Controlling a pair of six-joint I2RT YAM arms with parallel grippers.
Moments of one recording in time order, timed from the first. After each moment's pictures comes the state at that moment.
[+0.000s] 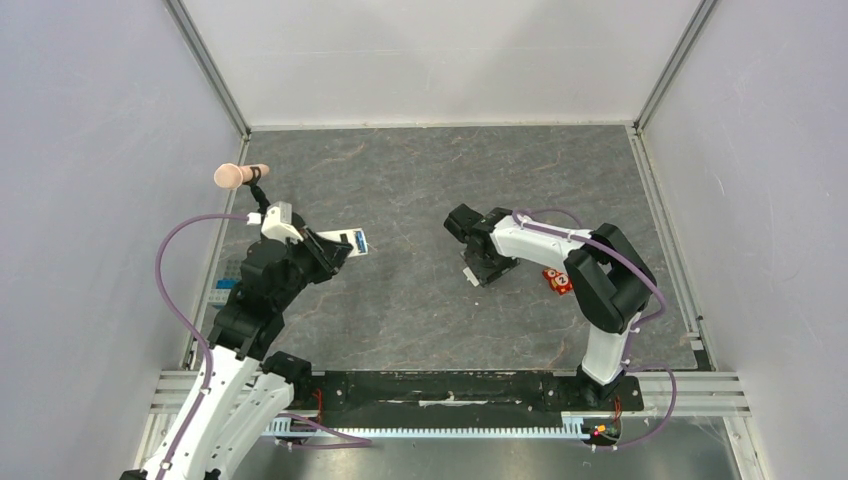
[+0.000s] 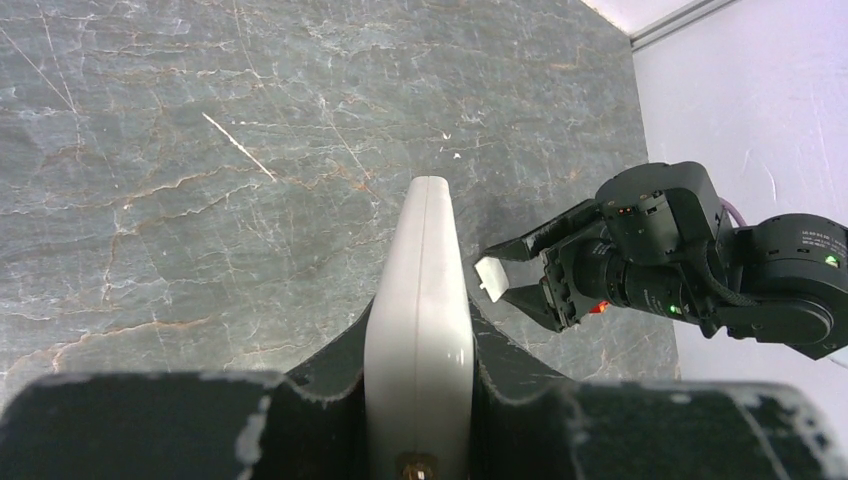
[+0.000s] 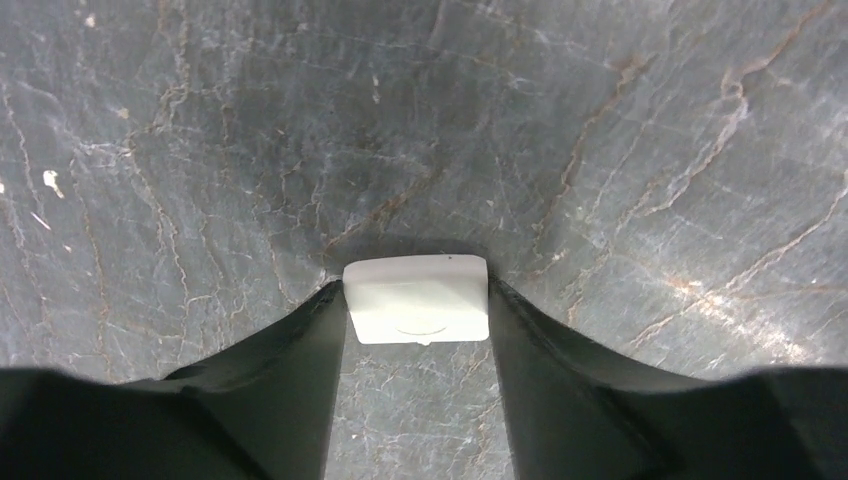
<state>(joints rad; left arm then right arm) -0.34 0.56 0.67 -0.45 0.04 -0.72 0.72 1.84 1.21 -0.83 0.35 1.77</state>
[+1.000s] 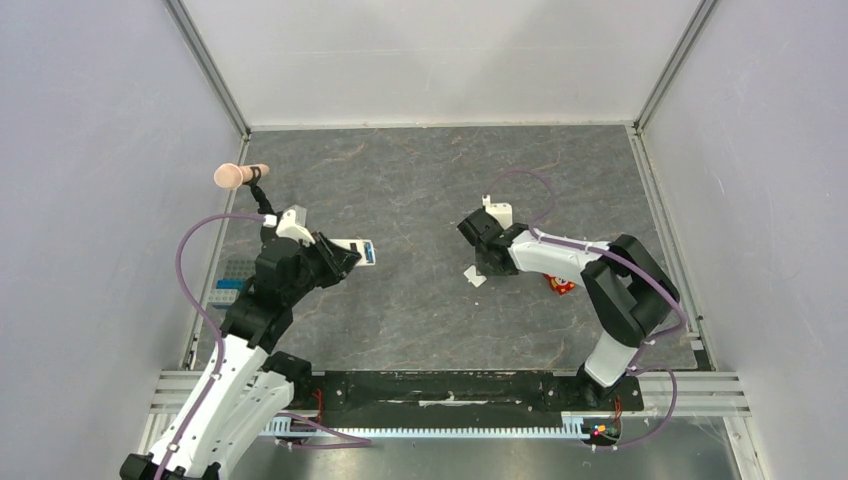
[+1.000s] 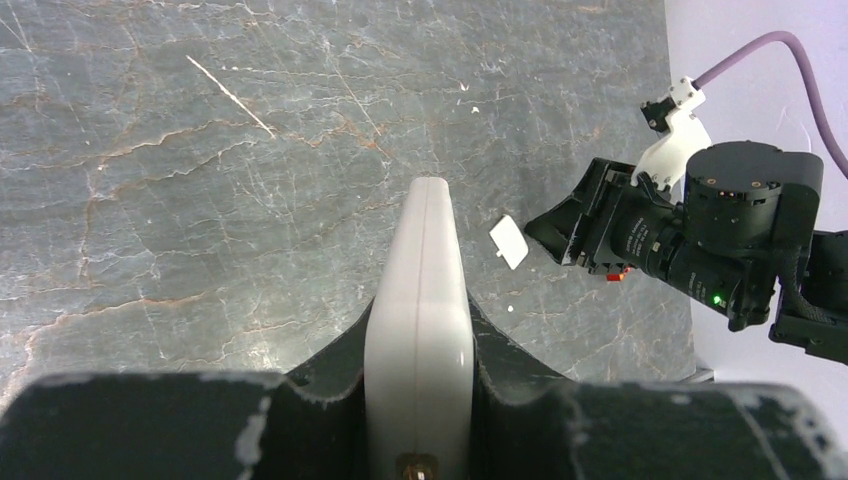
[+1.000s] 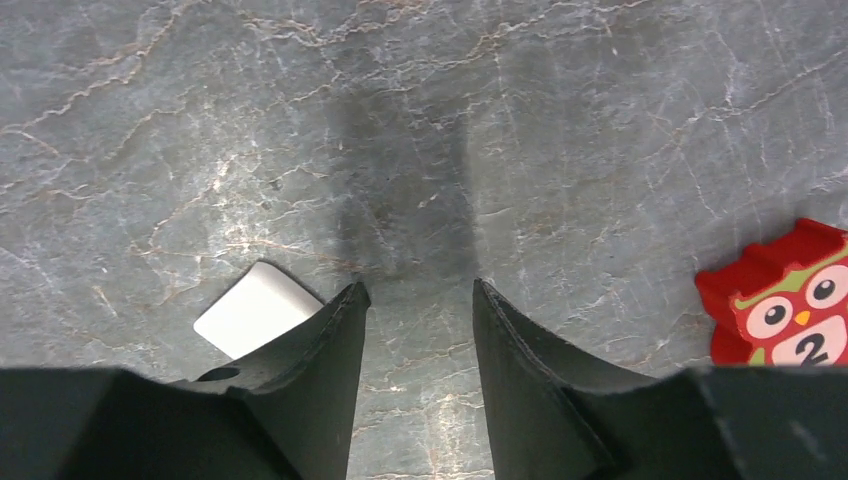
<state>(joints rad) -0.34 0.61 0.60 -0.42 0.10 -0.72 0.69 1.72 1.00 -0.49 0.44 0.64</state>
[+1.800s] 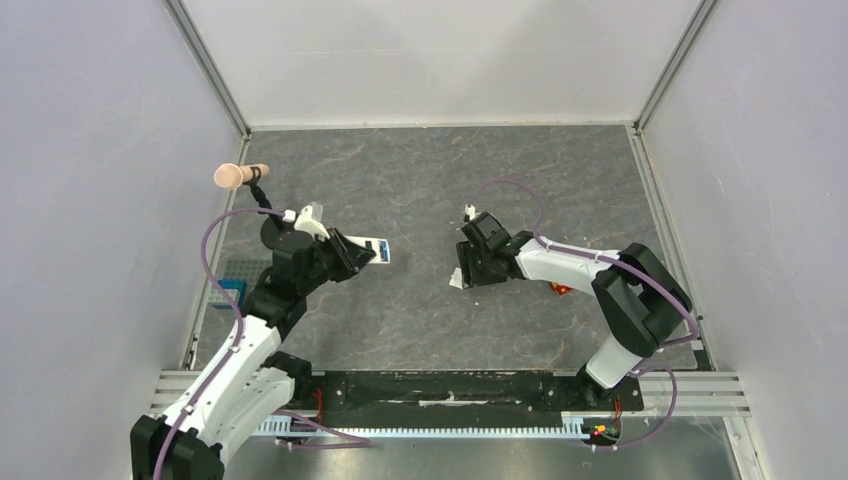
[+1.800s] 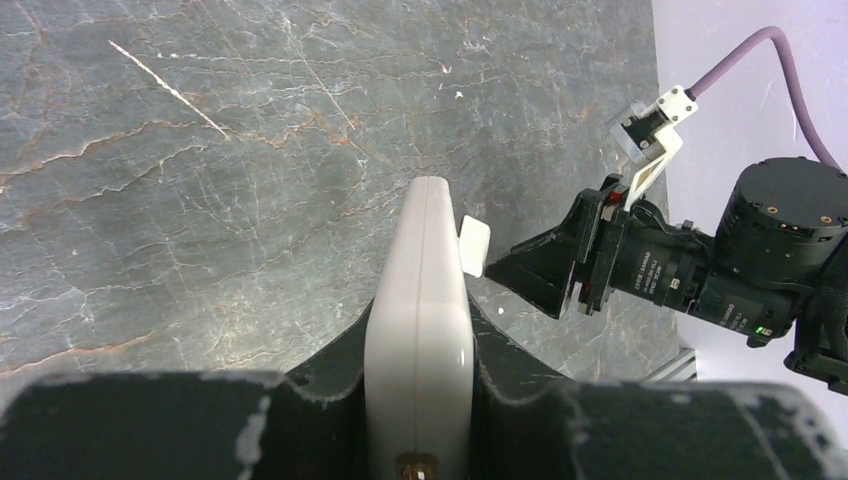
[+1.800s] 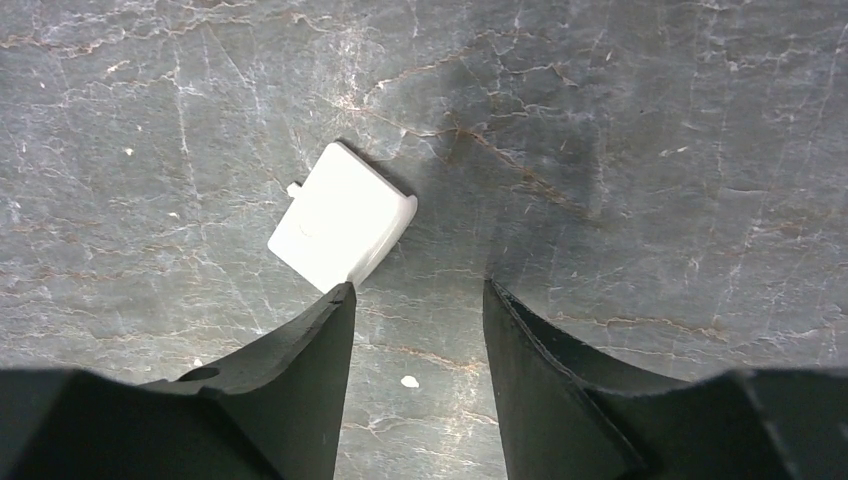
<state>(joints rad) -0.34 0.76 0.52 -0.19 0.19 -0.74 0.71 1.65 0.92 -0.36 0.06 0.51</state>
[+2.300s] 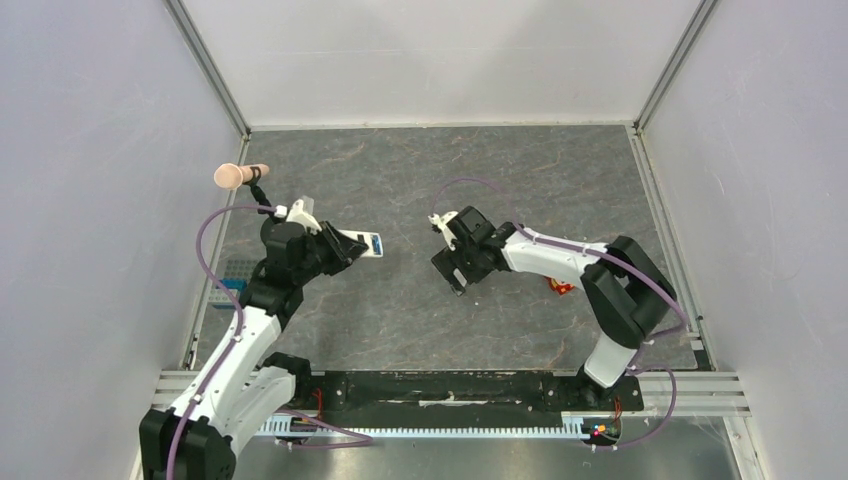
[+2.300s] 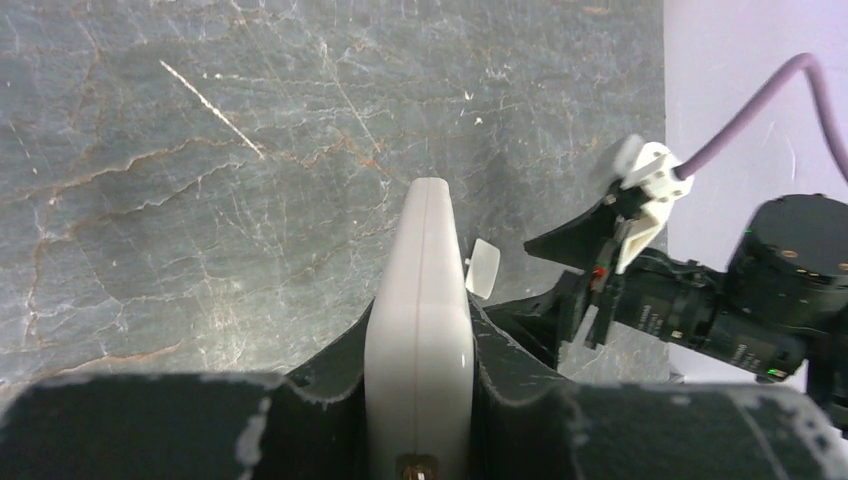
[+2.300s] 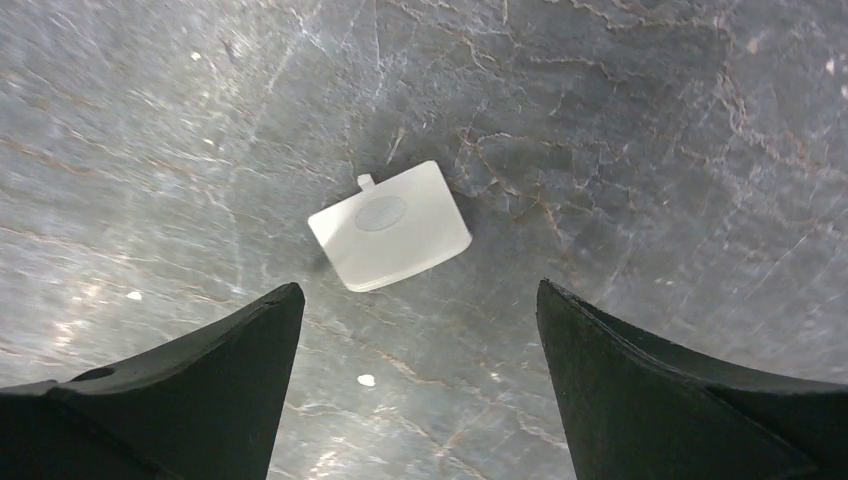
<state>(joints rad) -0.24 0.82 0.54 -0.19 0.24 -0.74 0.75 1.71 1.05 -0.44 0.02 0.07</state>
